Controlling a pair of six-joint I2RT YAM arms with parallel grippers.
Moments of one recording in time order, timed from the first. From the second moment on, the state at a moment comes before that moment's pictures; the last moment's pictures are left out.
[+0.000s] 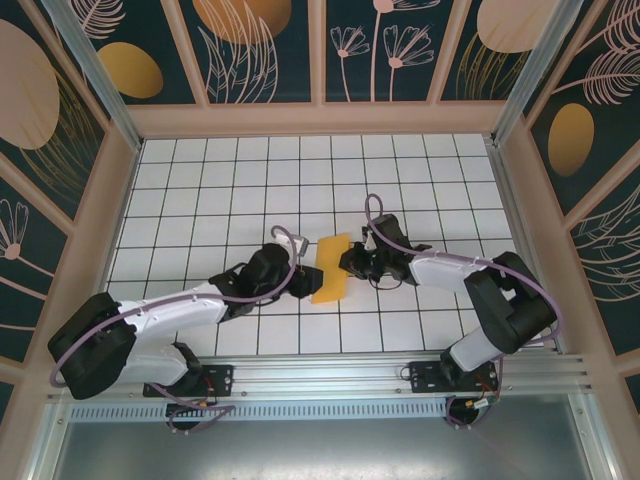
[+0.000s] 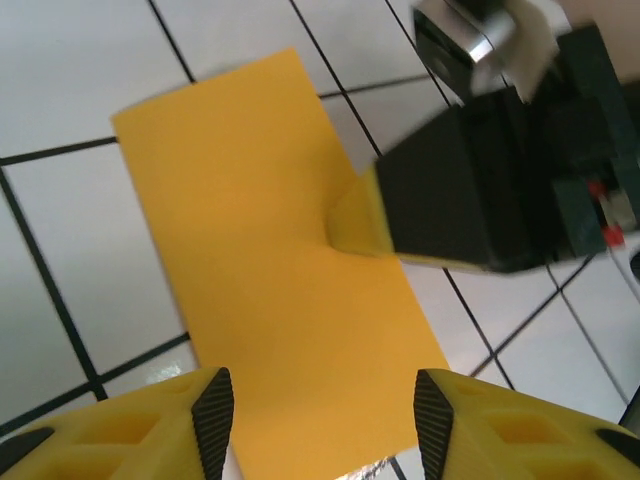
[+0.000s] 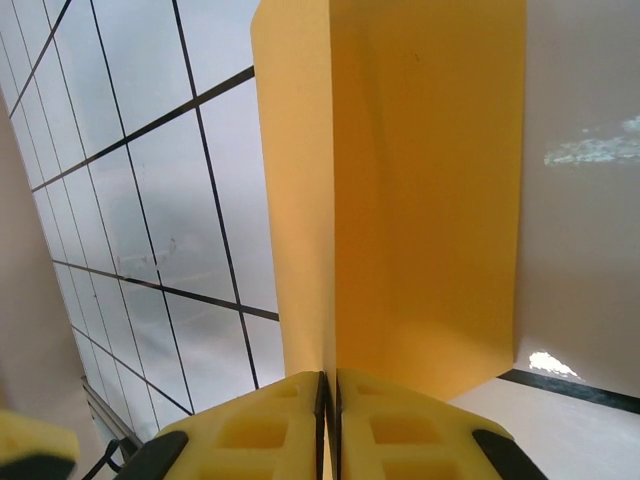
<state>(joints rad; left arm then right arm) -0.91 1.29 0.57 0.09 0.04 -0.57 0.59 1.53 0.67 0.01 -0.45 0.96</state>
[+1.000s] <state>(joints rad) -1.25 1.55 0.66 0.04 -0.46 -0.28 0.58 1.57 0.70 -0.04 -0.45 0.94</state>
